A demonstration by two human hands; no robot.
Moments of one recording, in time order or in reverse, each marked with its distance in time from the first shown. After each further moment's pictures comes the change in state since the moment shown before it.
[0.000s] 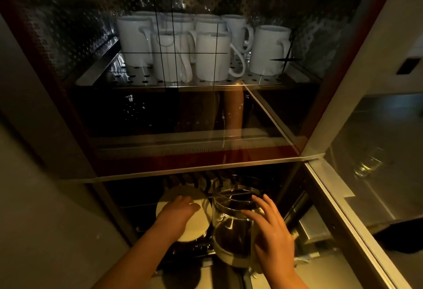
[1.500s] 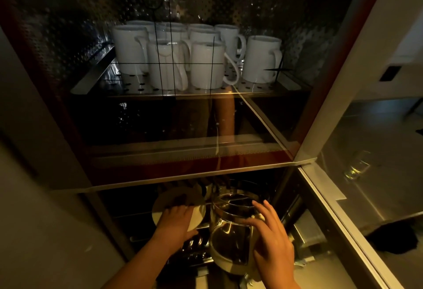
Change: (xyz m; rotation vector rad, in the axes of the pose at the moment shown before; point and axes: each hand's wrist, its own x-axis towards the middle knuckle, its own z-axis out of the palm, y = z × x) left_hand 0.019 -0.003 0.031 0.022 0.025 -0.062; right_hand -0.001 -0.014 -0.014 0.021 0.054 0.059
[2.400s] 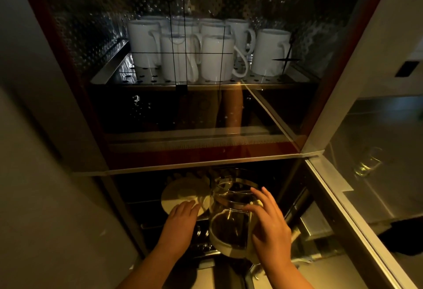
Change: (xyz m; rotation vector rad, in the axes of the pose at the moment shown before) left_hand -0.041 0.015 0.021 -0.126 0.296 -0.036; right_hand 0.001 -0.013 0.001 0.085 0.048 -0.051
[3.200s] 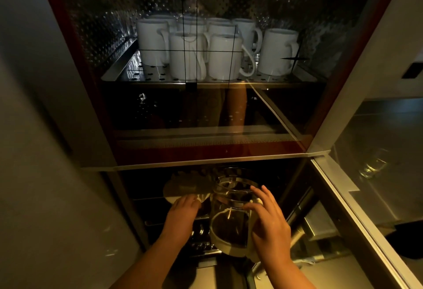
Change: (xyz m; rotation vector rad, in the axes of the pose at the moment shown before) left_hand 0.005 -0.004 -0.014 -0.042 0.054 -0.017; right_hand -0.001 -0.004 0.009 0.011 -0.037 0.010
